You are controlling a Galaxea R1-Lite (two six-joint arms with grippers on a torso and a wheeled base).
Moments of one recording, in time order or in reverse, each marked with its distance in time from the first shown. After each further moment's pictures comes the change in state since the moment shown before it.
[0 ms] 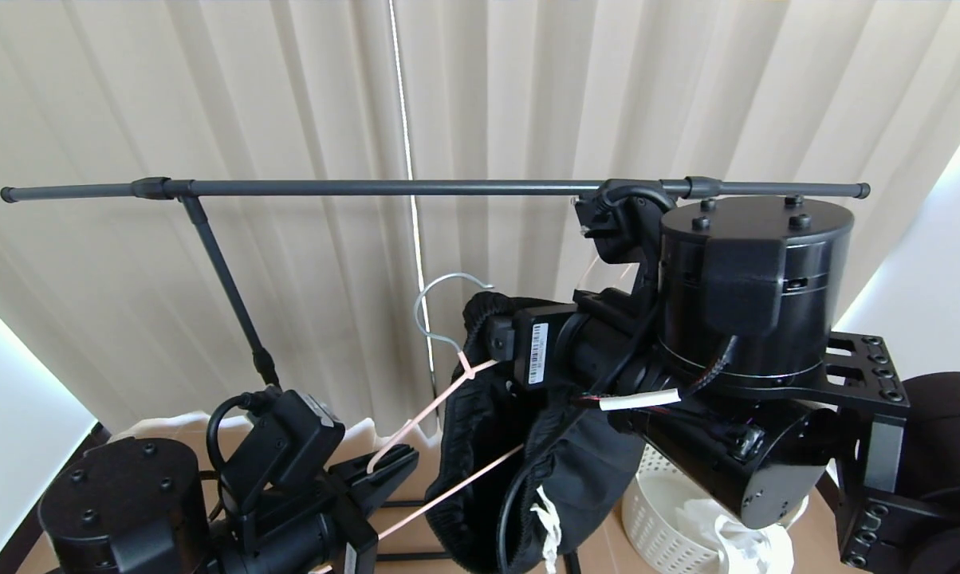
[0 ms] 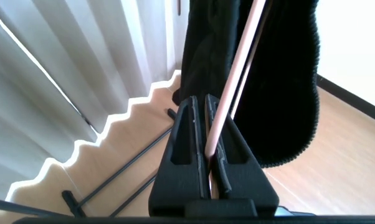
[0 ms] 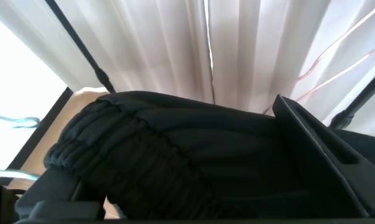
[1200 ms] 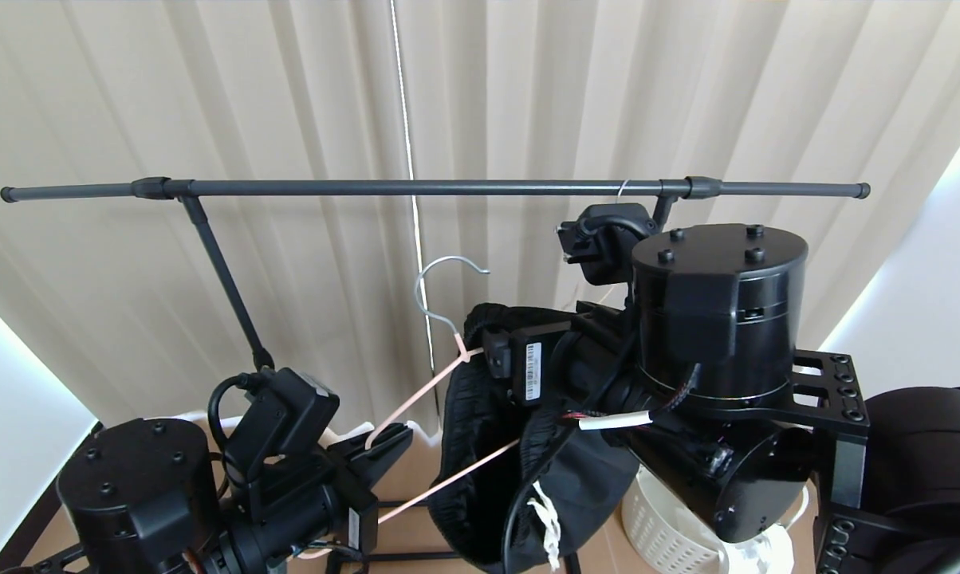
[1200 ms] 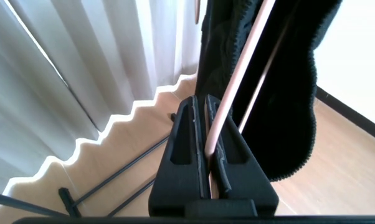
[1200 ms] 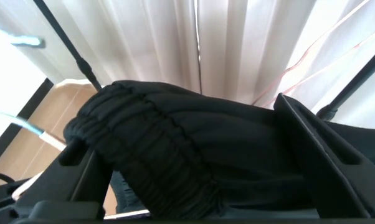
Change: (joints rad) left arm 0.047 0.037 -0.032 -0.029 0.022 -0.054; right arm 0.008 0.023 0.019 0.002 -0.041 -0.030
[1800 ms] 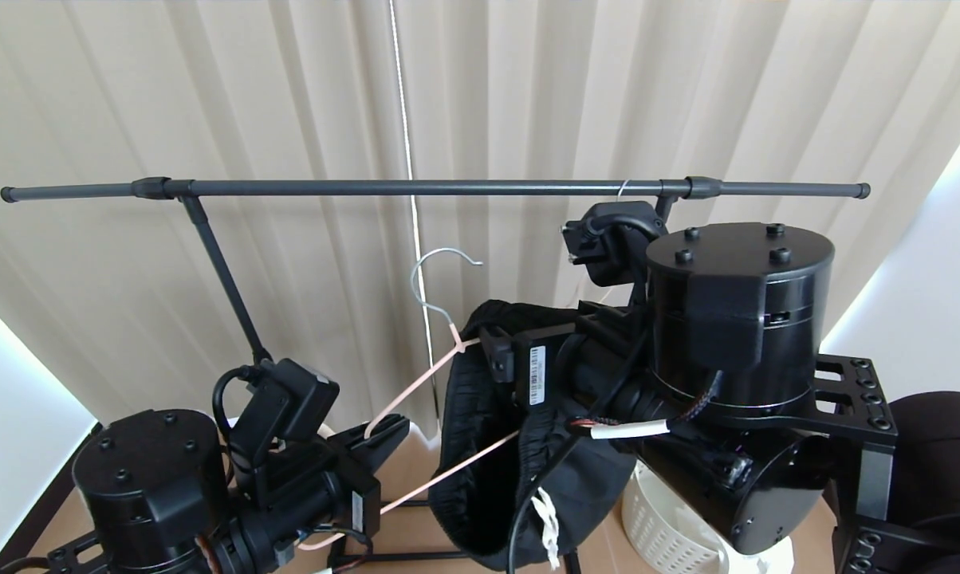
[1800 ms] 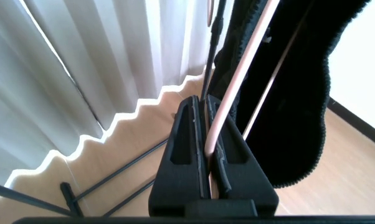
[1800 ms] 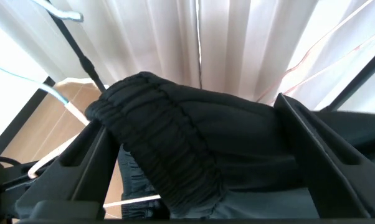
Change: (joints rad) left arm 0.016 0.020 -0.023 -0.001 0.031 -0.029; right arm 0.010 -0.020 0.012 0.000 -0.002 -0.008
